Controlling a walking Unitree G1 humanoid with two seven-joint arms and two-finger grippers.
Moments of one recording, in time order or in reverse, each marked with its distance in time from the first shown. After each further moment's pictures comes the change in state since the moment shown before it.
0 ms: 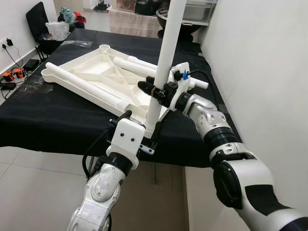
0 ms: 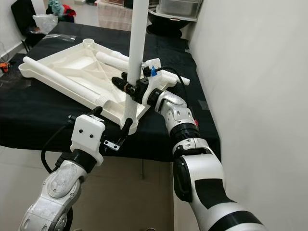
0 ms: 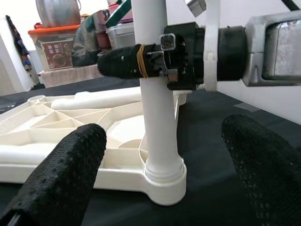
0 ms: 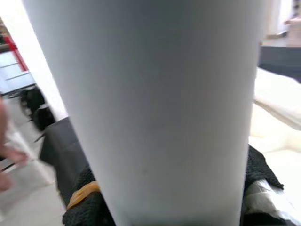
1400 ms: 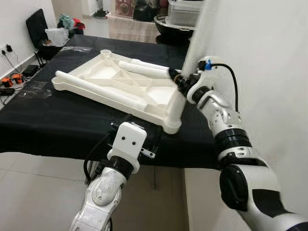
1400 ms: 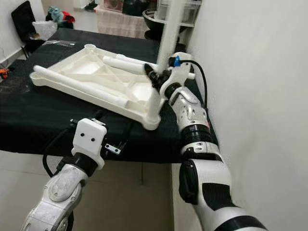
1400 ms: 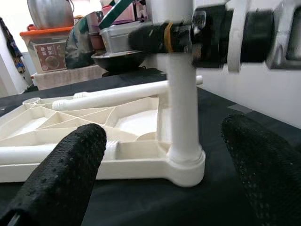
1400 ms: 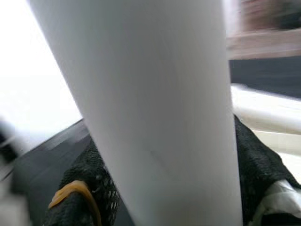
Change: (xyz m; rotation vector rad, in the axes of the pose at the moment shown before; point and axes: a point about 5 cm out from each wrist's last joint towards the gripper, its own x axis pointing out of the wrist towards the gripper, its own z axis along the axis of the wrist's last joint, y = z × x) left arm 0.000 -0.001 0.000 0.001 -0.002 0.002; right arm -0.022 -0.018 0.012 0.041 -0.048 -0.066
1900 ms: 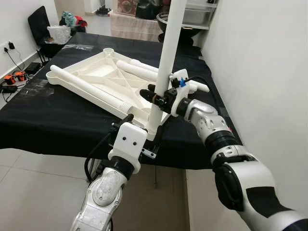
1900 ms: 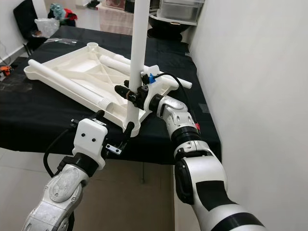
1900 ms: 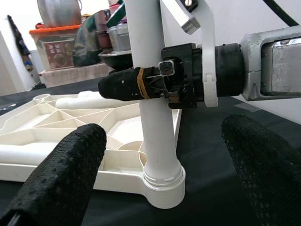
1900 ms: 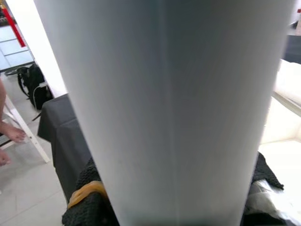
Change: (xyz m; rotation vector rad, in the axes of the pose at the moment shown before) left arm -0.001 -0.002 0.000 -0.001 0.002 -0.005; right arm 0.018 0.019 -0.029 -0.098 0.120 0.091
